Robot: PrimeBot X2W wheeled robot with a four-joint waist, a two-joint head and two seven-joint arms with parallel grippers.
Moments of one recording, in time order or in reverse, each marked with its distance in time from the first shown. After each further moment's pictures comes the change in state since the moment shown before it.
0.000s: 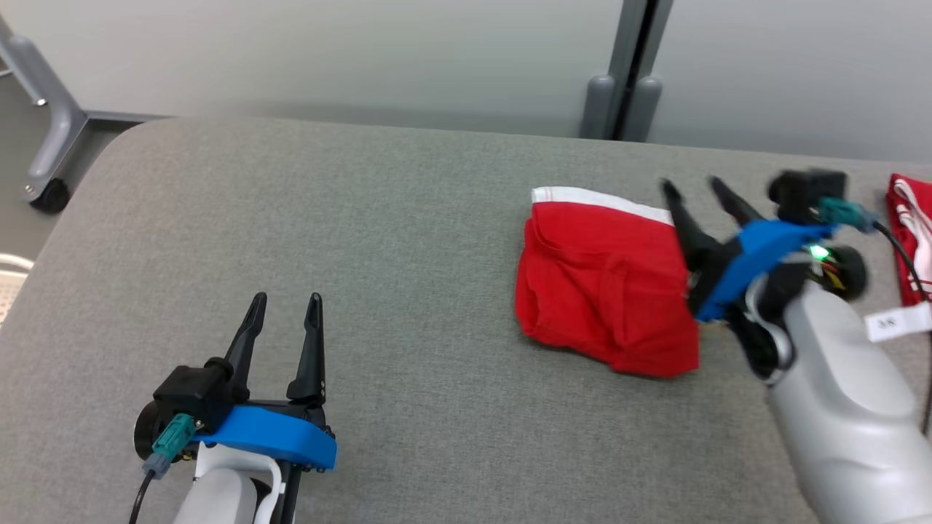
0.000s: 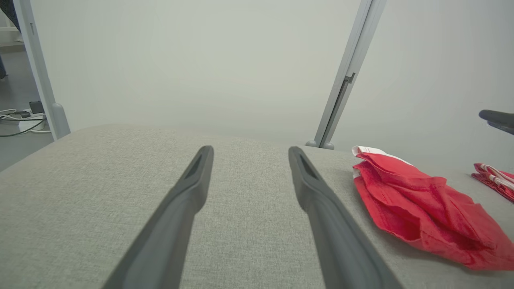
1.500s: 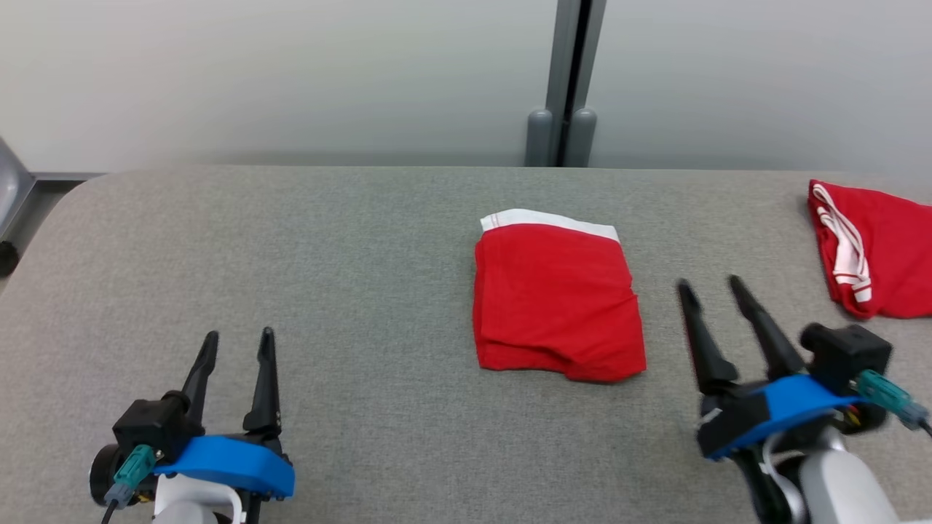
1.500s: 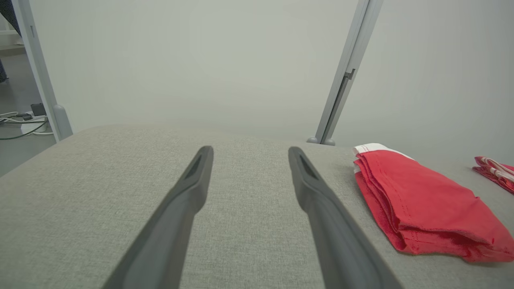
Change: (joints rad) left arm 0.057 0.044 0.051 0.024 -0.004 0.020 0.000; right arm 0.504 0.065 -0.096 -0.552 -0.106 0.000 -0.074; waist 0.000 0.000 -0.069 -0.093
